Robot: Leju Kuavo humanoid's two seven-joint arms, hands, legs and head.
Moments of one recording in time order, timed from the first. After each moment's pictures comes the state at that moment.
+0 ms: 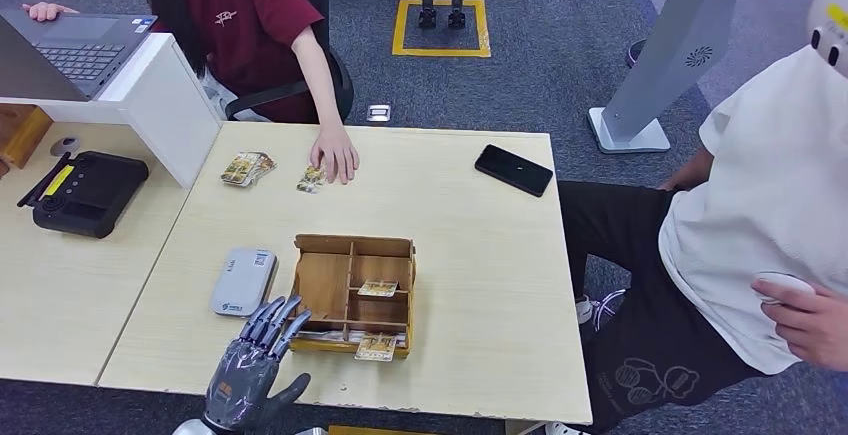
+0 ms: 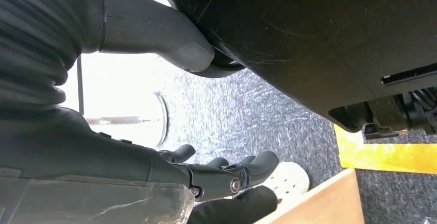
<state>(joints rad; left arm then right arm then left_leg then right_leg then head) 0.09 0.32 -0.59 -1.42 -1.08 0.68 -0.13 -0.19 0.21 0.65 -0.19 0.73 0.08 0.22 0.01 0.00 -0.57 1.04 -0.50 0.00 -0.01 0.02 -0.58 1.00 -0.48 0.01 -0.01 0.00</state>
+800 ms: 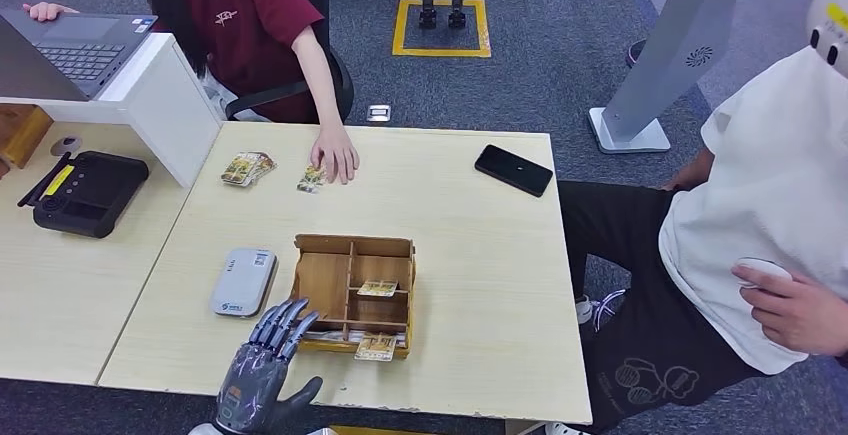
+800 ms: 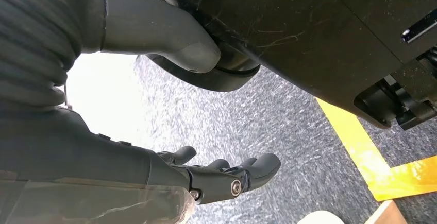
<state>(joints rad) 0.10 0.28 -0.61 -1.42 -1.06 0.68 -0.12 -0.17 0.19 0.45 -0.19 0.57 0.01 0.25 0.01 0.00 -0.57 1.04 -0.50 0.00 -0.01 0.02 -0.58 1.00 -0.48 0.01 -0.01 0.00</state>
